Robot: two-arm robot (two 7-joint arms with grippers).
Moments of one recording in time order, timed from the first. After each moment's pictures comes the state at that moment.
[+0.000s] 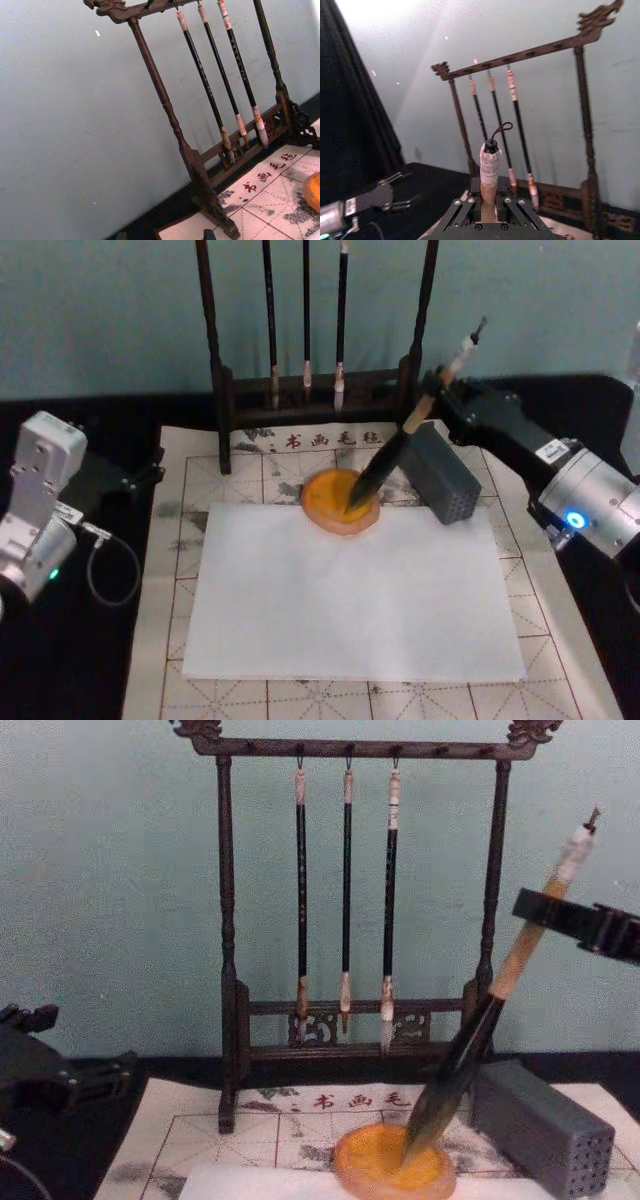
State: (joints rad) left arm -0.20 0.60 0.45 -1.41 -0.25 -0.12 0.03; right arm 0.18 0.48 -0.31 -1.61 0.77 0.03 0.42
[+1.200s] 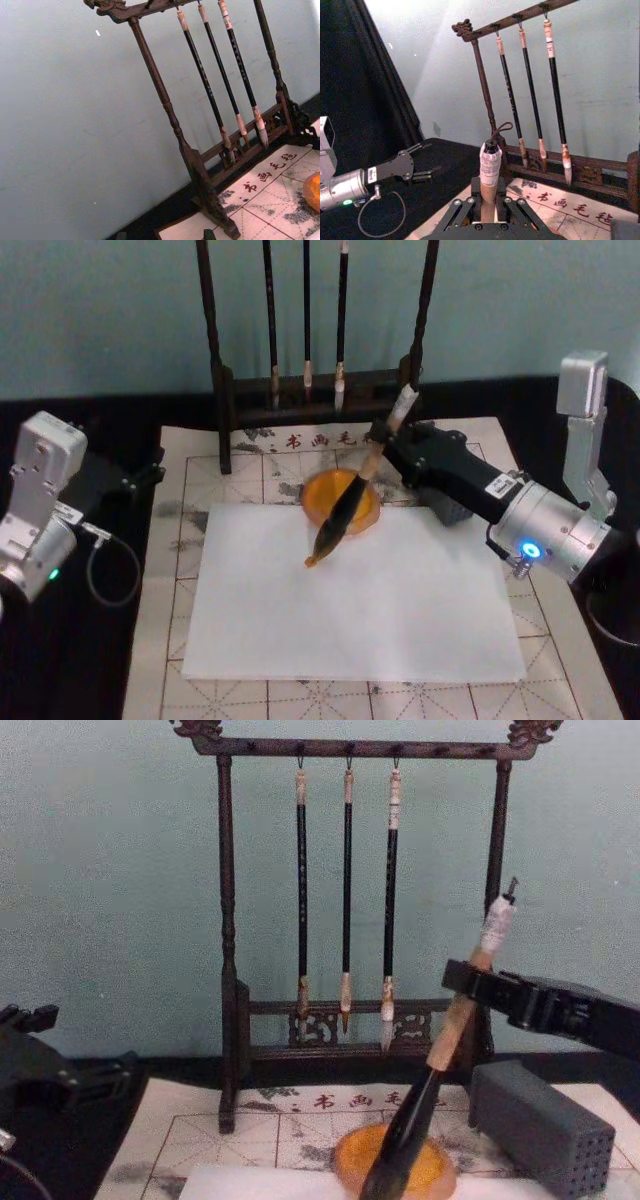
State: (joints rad) left arm -0.20 0.60 0.45 -1.41 -0.25 -0.12 0.03; right arm 0.21 0.46 -0.42 -1.55 0.75 0.04 0.46
